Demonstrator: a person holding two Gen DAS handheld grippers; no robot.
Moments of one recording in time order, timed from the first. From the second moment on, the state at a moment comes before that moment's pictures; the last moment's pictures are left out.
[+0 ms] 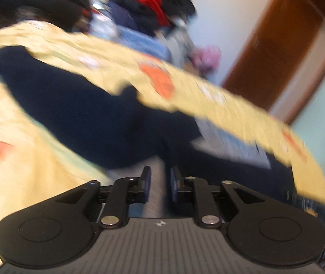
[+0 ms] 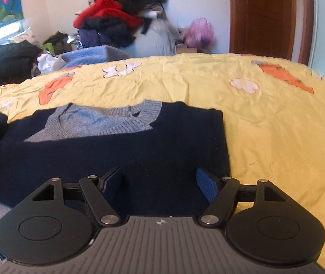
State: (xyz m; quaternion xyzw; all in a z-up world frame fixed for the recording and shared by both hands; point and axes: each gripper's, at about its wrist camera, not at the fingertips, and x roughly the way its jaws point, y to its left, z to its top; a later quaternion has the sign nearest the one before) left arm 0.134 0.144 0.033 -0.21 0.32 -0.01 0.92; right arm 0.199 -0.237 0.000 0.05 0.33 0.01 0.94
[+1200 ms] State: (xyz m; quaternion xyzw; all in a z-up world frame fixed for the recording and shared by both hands) left arm 0.220 0.235 0.092 -0.16 0.21 0.12 0.96; right arm 0.191 -0.222 -0.009 0.03 0.32 0.02 0.95
